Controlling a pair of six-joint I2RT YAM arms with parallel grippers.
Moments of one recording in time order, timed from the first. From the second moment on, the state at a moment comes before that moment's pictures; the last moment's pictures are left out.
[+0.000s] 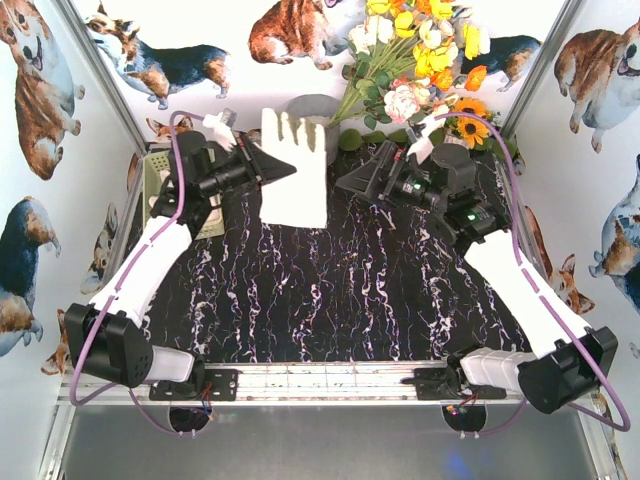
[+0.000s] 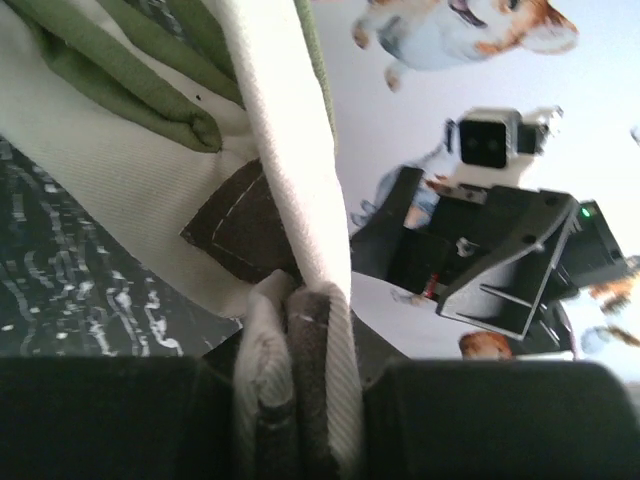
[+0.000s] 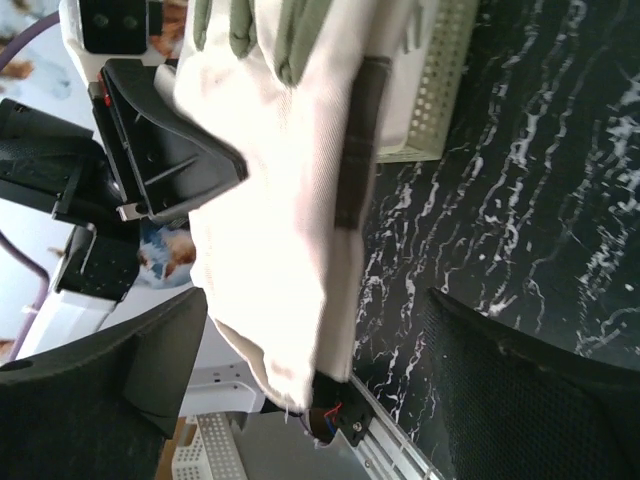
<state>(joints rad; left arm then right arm) -0.26 1.36 1.22 0.06 0.74 -1.04 0.40 1.22 1.22 -0.20 -0.51 0.88</state>
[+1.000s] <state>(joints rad) 0.32 1.84 1.57 -0.48 0.59 -0.44 0.36 1.16 1.15 -0.35 -0.43 0.76</state>
